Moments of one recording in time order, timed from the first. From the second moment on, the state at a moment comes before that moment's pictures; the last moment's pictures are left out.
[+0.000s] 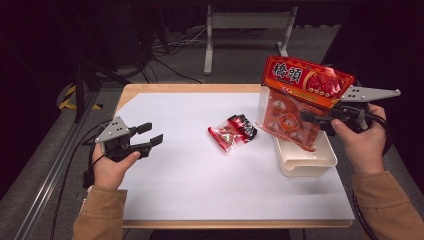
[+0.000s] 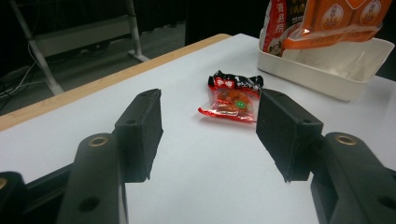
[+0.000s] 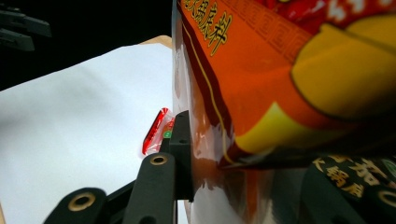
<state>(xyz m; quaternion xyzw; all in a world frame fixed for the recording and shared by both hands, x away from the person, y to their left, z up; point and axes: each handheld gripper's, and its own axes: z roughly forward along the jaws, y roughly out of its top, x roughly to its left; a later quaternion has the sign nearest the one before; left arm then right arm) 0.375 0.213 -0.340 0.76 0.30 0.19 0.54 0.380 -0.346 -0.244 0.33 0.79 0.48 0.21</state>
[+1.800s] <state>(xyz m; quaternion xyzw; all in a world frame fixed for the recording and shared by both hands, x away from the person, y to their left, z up) 0.376 0.212 -0.346 0.76 0.31 0.17 0.54 0.391 -0.408 -0.309 0.37 0.76 0.48 0.23</state>
